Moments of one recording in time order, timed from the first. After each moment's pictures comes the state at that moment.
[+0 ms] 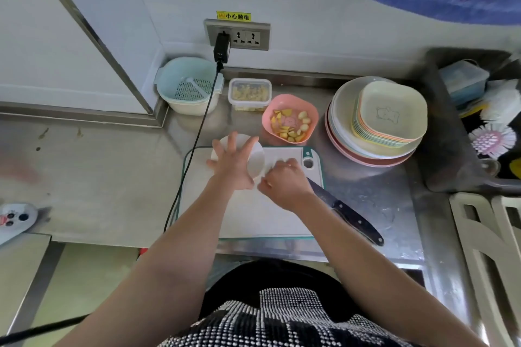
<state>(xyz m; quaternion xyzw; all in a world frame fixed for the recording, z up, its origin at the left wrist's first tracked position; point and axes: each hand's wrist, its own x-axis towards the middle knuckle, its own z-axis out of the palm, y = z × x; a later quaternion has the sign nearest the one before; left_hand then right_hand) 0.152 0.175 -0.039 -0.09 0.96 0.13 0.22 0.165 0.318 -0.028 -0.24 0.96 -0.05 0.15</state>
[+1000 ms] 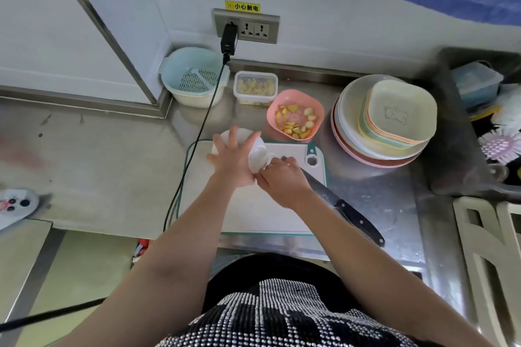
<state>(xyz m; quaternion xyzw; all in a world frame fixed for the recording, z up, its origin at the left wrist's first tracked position) 0.157 0.172 -0.043 -0.10 0.97 0.13 0.20 0.164 0.308 -0.033 -0.21 0.96 -0.10 0.17</state>
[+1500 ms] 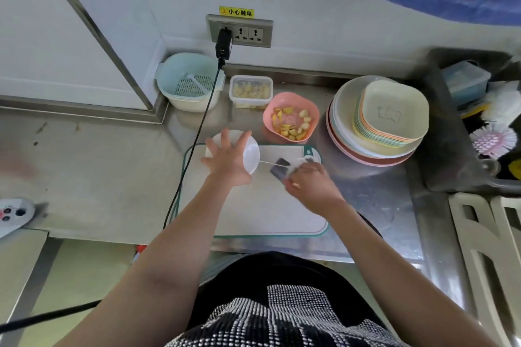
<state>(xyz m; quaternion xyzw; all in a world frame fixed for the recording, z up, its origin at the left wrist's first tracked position) 0.152 0.169 -0.041 -0.14 0.96 0.14 0.21 0.166 0.366 -0.034 -0.15 0.96 -0.19 0.15</state>
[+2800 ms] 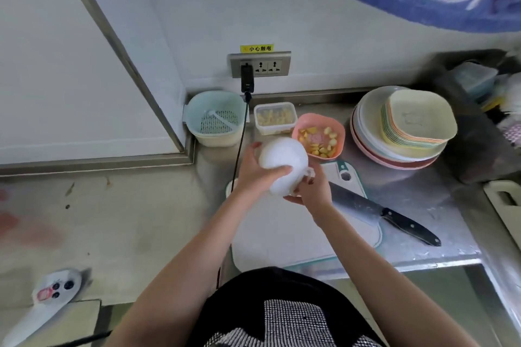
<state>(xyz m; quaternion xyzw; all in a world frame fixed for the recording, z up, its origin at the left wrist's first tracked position) 0.131 0.103 -0.020 -0.15 0.77 0.62 0.11 0.159 0.230 -0.026 0.31 0.63 -0.70 0.11</state>
